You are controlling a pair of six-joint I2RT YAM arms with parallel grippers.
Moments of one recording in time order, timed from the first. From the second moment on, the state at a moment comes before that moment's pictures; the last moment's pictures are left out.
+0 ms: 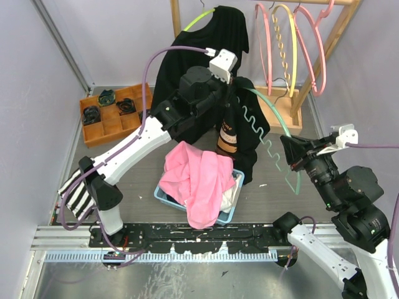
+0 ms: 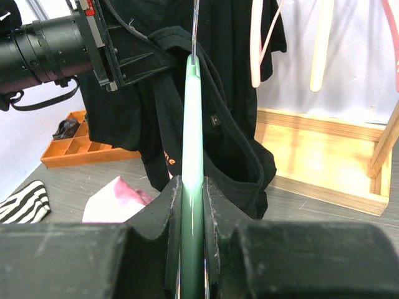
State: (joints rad) left arm -0.91 1.80 1.97 -0.25 -0.16 -0.08; right arm 0.56 0.50 1.19 -0.60 0.22 0.18
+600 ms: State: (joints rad) left arm -0.84 2.02 2.32 -0.37 -0.23 -0.03; right arm 0.56 0.36 1.27 -0.68 0.26 0.18
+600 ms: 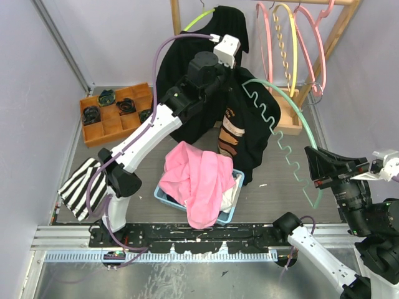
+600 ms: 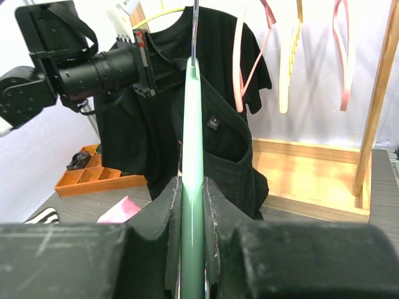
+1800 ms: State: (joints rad) left arm -0.94 1.53 2.13 -0.27 -0.04 -0.07; right arm 0.56 0.39 1.17 -0.60 0.41 0.17
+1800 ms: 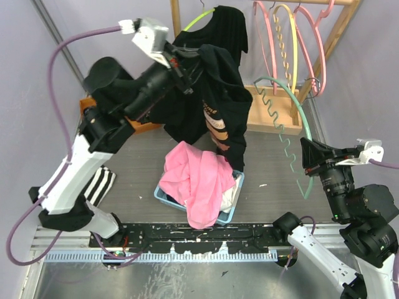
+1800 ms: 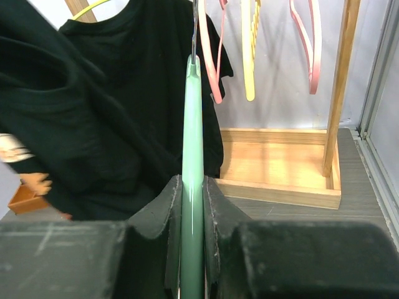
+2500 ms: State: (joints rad) left arm -0.96 1.35 2.18 -0.17 0.07 -0.25; right arm 0.56 0.36 1.12 -0.59 0.38 0.20
